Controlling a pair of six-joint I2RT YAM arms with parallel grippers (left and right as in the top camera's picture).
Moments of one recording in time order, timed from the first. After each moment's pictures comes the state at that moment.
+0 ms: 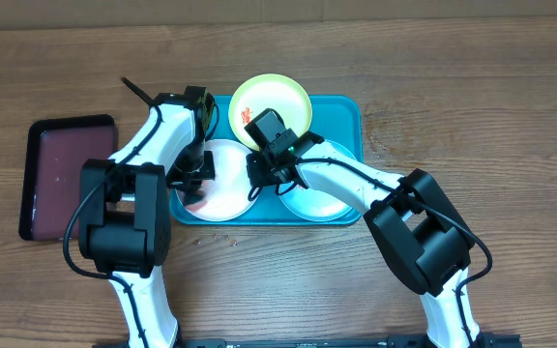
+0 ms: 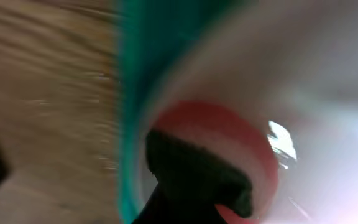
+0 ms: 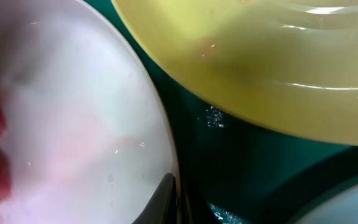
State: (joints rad) left arm -0.13 2.09 1.46 -1.14 -0.25 -0.37; right arm 0.71 2.15 1.50 -0.49 -0.13 0.52
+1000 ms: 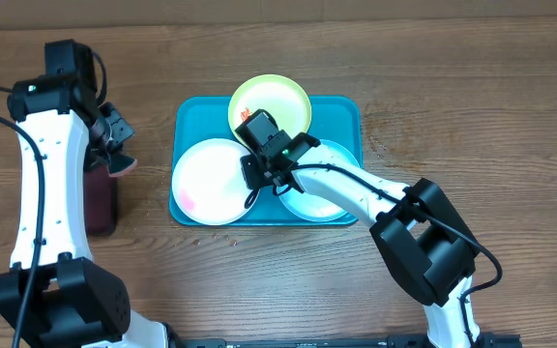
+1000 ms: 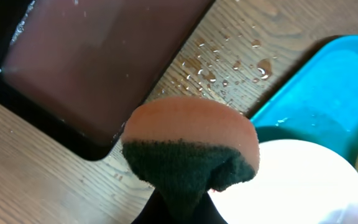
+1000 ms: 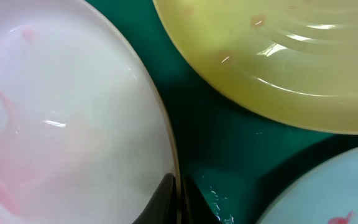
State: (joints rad) left arm 0.19 1.72 1.63 -1.26 -0.14 -0.52; right arm 0.76 2.10 1.52 -0.55 -0.03 0.46
